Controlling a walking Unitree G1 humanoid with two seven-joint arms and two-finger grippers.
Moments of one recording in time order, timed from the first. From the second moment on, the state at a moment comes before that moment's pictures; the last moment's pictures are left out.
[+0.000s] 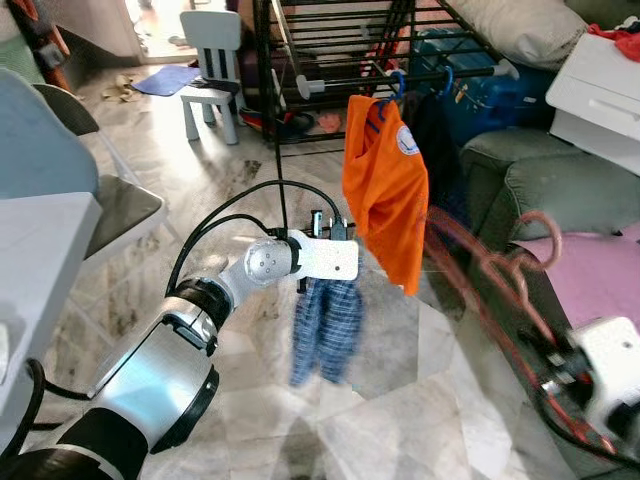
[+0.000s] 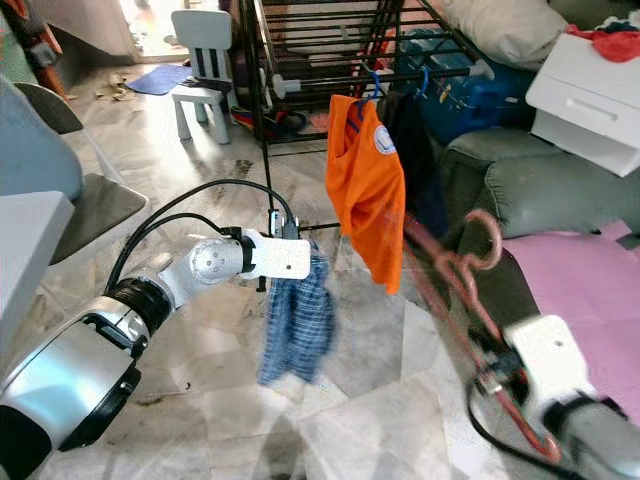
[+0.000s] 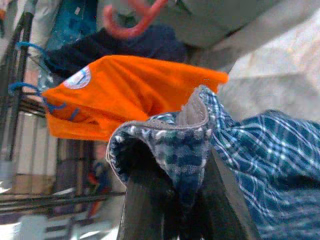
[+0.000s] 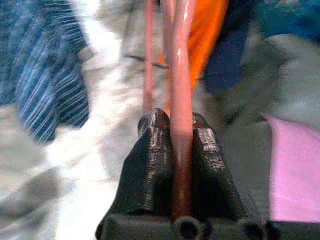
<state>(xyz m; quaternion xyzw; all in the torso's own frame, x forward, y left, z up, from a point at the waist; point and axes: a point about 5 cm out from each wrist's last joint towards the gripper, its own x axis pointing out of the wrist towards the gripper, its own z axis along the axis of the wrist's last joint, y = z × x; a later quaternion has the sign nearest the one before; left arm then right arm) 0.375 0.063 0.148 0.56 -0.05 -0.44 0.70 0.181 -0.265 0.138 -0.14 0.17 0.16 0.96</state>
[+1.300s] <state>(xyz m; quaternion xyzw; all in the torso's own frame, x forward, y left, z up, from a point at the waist) 0.363 0.072 0.127 0.55 -0.03 -0.49 0.67 0.136 -0.272 0.135 -0.15 0.29 0.28 0.90</state>
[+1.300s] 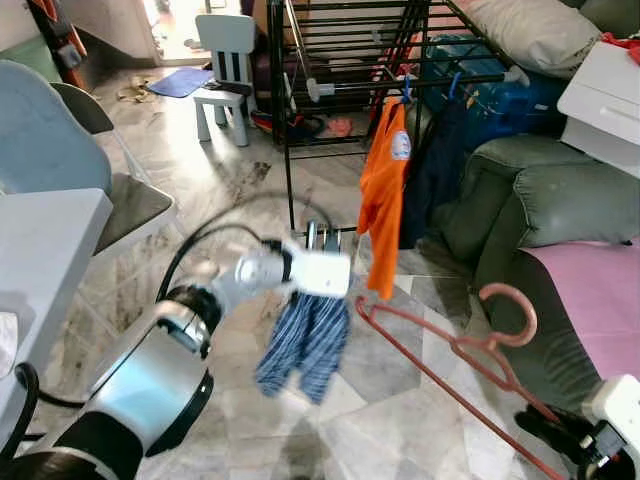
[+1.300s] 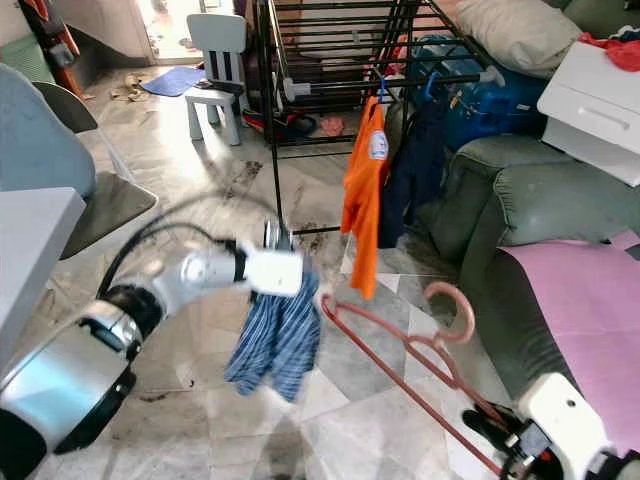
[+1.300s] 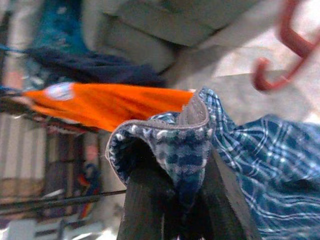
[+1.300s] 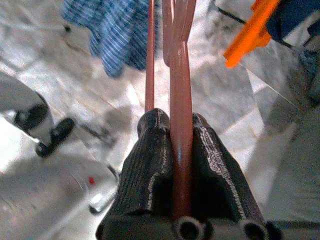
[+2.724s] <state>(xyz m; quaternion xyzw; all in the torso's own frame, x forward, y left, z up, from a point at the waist) 0.350 0.052 0.152 0.53 -0.19 -0.53 0.63 0.126 -0.250 0.128 -0.07 0.27 0.32 0.90</state>
